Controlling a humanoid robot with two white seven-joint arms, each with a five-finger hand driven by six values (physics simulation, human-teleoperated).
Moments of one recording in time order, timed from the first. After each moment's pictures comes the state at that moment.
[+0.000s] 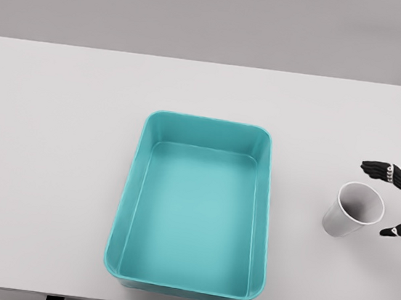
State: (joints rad) left arm 0.06 0.00 -0.18 -0.08 0.15 -0.03 0.02; right arm -0.27 -1.17 0.69 -1.29 -0.75 -0.61 0.61
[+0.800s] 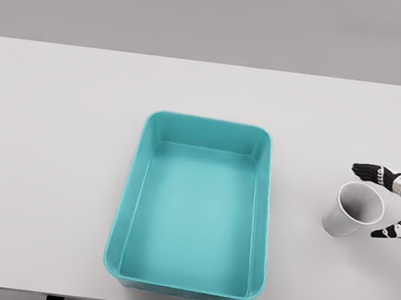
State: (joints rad) left arm 0.06 0.00 -0.18 -0.08 0.15 -0.03 0.02; right arm -0.28 -1.14 0.71 -1.28 -0.74 -0.61 0.61
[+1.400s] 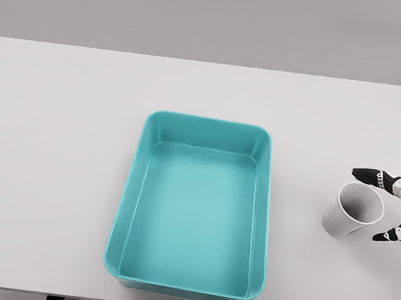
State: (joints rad) left arm 0.06 0.00 -0.18 -0.08 0.15 -0.03 0.02; right arm -0.28 -1.14 0.71 -1.27 -0.69 -0.61 0.61
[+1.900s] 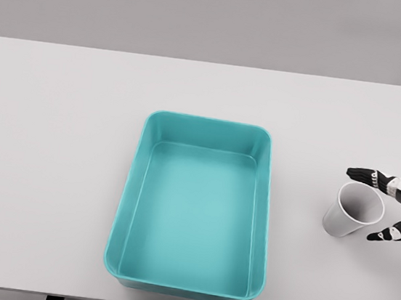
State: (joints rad) left arm 0.06 0.00 -0.18 -0.08 0.15 -0.03 0.02; right arm -0.29 -1.12 0.72 -1.27 -0.69 -0.61 0.61
